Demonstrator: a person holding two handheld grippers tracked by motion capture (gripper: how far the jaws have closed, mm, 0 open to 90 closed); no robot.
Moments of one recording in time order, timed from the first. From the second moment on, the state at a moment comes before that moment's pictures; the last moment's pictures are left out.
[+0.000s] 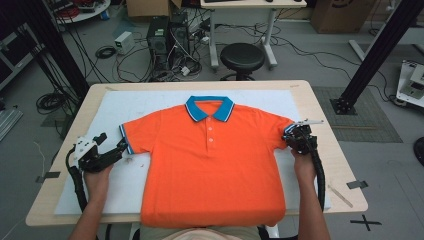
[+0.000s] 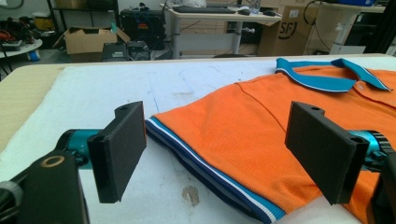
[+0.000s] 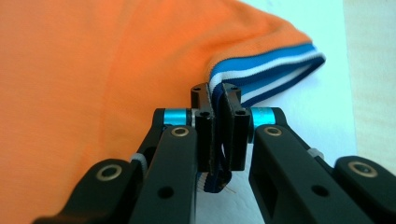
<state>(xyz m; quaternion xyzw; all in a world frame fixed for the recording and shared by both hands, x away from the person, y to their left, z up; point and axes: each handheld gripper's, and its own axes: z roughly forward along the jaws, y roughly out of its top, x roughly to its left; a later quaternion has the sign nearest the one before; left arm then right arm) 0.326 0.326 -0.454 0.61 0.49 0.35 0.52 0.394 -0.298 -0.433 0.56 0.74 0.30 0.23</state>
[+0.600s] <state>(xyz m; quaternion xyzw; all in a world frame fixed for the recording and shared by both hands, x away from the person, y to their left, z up) 0.325 0.326 -0.454 0.61 0.48 0.35 0.52 0.401 -0.232 -0.413 0.48 0.79 0.31 0.22</state>
